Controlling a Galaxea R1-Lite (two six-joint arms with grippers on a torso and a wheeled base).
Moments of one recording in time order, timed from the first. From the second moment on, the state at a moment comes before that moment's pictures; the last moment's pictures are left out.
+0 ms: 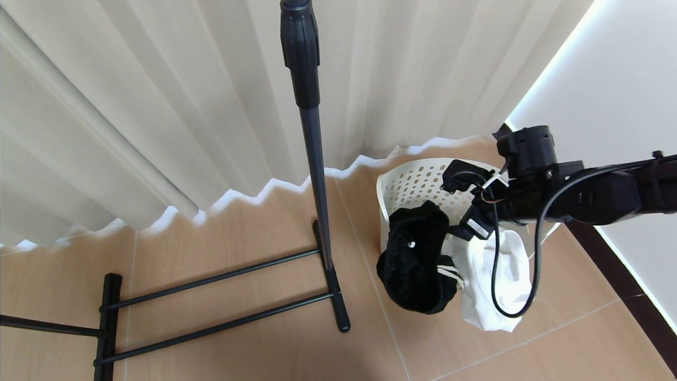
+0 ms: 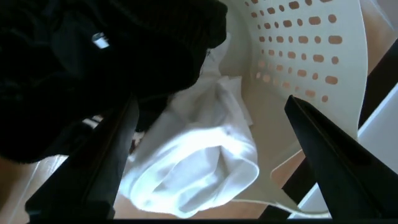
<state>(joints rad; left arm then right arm) 0.00 0.00 -0.02 0.06 -0.04 0.00 0.27 1.95 -1.31 0.04 -0.11 -0.66</state>
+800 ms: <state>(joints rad) 0.00 0.00 -0.02 0.06 -0.04 0.00 0.24 2.23 -1.55 -0.06 -0.09 -0.59</state>
